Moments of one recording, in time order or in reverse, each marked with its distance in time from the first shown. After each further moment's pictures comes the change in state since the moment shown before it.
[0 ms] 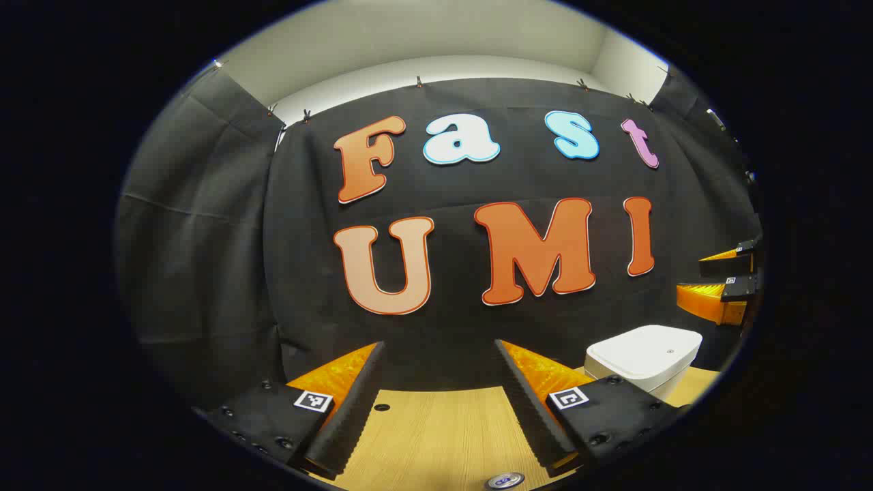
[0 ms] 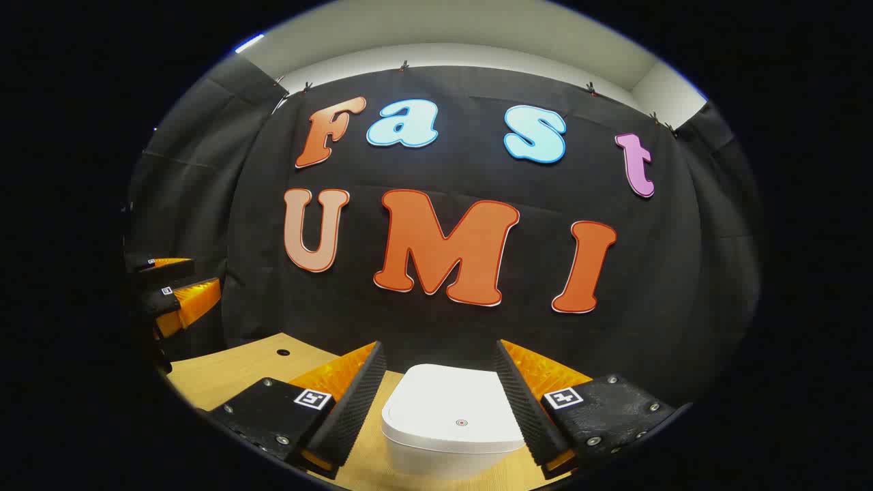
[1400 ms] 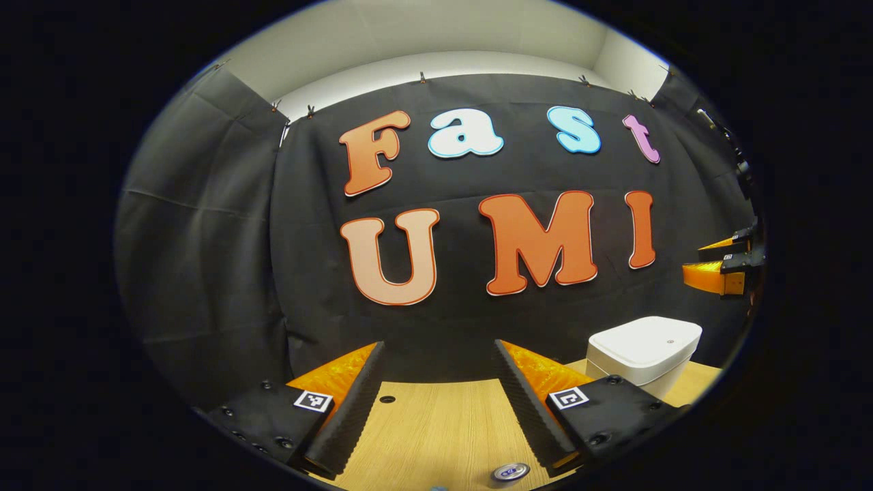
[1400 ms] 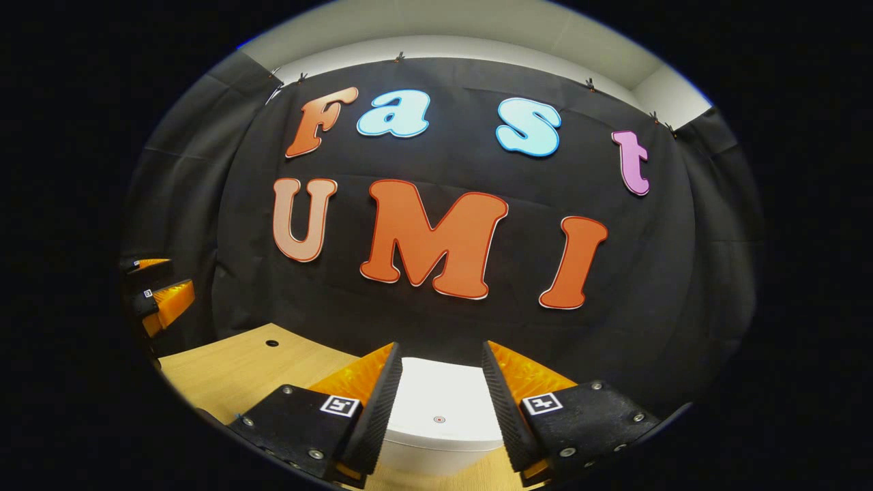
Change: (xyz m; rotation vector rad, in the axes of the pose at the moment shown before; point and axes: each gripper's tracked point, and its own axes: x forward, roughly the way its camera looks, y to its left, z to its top) left arm -0.015 0.011 -0.014 0.004 0.032 0.017; right arm 0.005 -0.024 -0.004 -0.025 0.060 -0.035
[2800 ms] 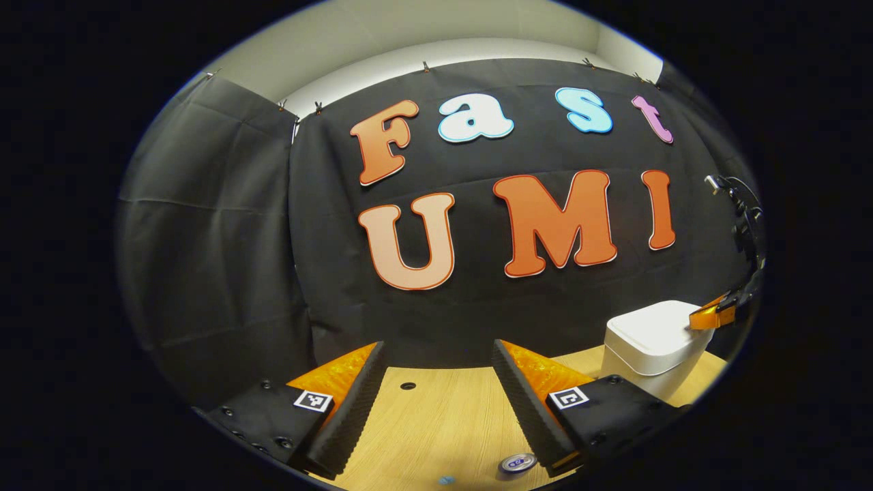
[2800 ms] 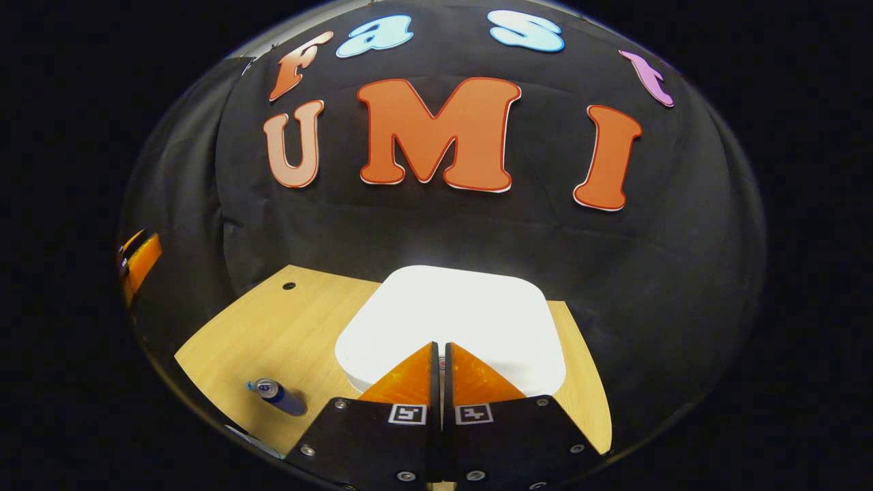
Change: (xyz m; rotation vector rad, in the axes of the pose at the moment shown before) left arm -0.014 0.000 -0.013 0.046 0.081 0.104; right arm 0.033 0.006 -0.136 0.077 0.412 0.138
